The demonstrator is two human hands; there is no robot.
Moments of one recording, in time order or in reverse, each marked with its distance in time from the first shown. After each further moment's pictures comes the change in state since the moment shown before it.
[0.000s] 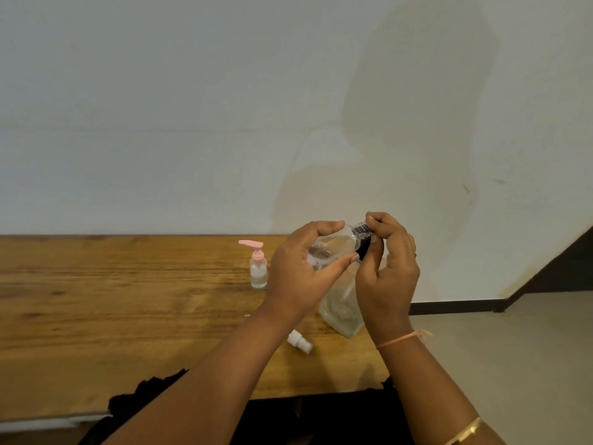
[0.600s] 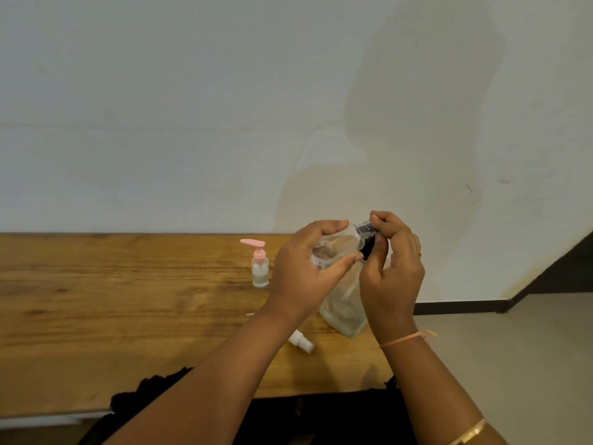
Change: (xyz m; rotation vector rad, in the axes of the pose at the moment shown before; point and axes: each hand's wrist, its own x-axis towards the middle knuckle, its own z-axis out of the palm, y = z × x) left_hand -0.001 0.001 0.002 -0.012 0.004 0.007; right_hand 0.001 0.002 -0.002 -0.023 -0.013 -0.013
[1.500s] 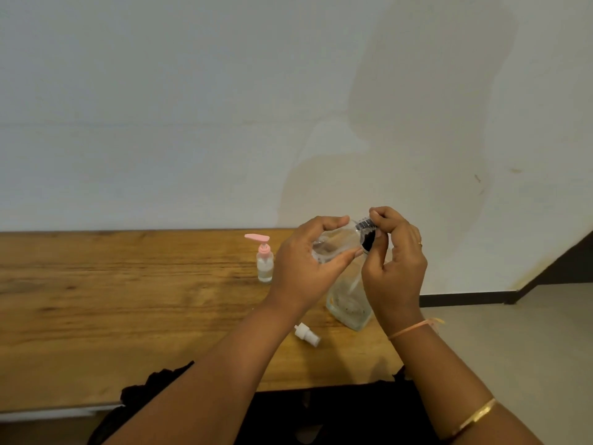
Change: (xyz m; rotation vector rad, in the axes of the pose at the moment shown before) left_hand 0.002 -0.004 -0.003 0.021 -0.027 -0.043; right_hand 0.000 0.008 0.003 -0.014 -0.040 -0.041
